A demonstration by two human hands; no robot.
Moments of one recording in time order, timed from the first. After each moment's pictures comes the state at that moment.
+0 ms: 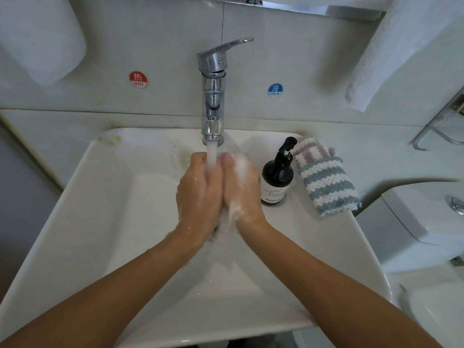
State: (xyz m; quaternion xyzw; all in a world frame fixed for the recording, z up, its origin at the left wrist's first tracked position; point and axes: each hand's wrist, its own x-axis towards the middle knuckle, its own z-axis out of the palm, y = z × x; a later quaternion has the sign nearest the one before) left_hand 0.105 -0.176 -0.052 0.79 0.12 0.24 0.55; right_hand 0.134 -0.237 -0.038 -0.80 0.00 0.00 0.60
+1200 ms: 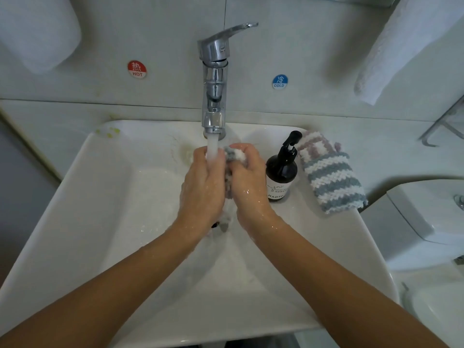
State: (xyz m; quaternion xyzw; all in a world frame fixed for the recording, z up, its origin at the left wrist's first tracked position) left_hand 0.107 -0.175 -0.050 0.78 0.11 0.14 0.60; right_hand 0.131 -0.246 -0.037 -0.69 -0.01 0.02 0.73
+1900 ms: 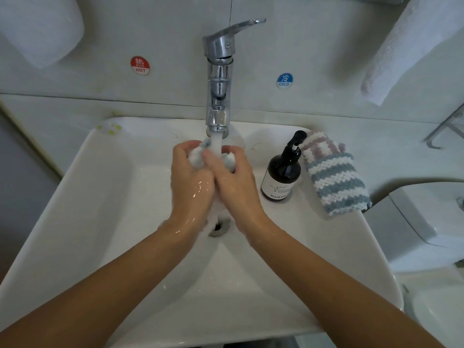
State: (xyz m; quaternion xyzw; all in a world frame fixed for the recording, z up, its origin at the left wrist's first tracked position) left_hand 0.105 -0.166 -0.038 0.67 0.20 0.20 0.69; right_hand 0.125 -0.235 -0.044 -0.75 -0.06 0.06 0.65
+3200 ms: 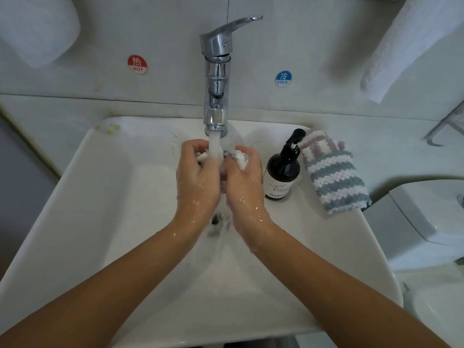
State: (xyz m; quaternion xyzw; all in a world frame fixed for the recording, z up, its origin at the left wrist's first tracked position) left_hand 0.112 -0.172 -0.046 0.72 0.16 0.22 0.64; right_hand 0.128 -0.237 -0.050 -0.70 0.04 0.02 0.72
